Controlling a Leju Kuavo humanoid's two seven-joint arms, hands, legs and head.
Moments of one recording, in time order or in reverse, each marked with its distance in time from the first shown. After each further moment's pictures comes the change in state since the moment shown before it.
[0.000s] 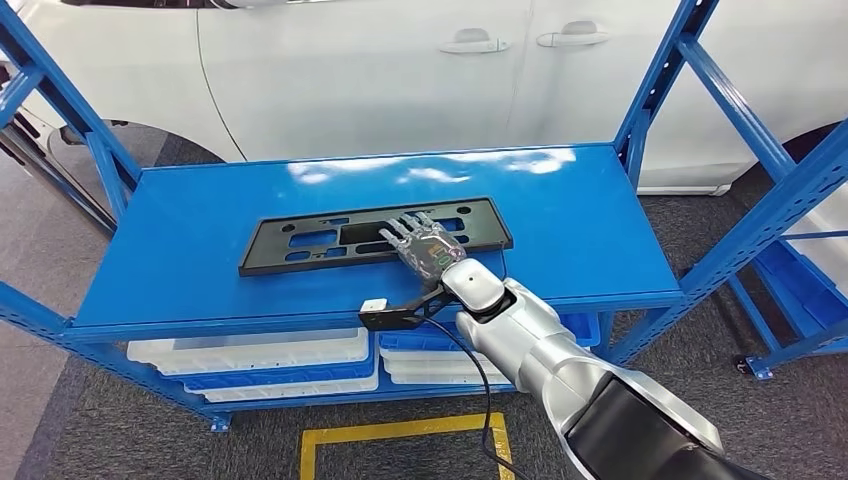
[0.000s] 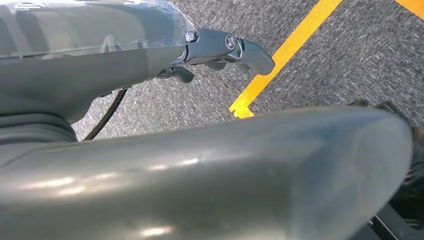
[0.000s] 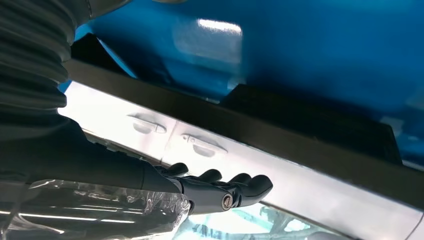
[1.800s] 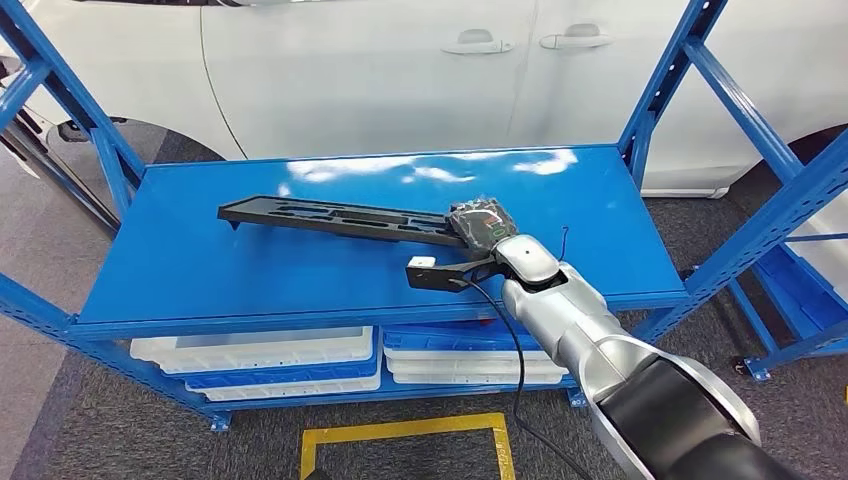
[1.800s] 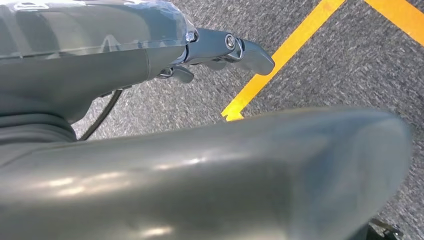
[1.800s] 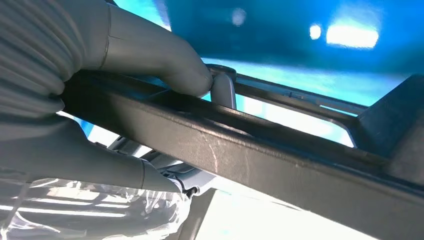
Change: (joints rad) left arm -0.009 0.001 0.000 0.000 0.028 0.015 -0.021; right arm -0.039 -0.096 -0.237 0.035 -0.052 -0.040 -0.150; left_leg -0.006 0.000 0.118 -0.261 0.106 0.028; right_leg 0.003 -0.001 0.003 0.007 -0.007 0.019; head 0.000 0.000
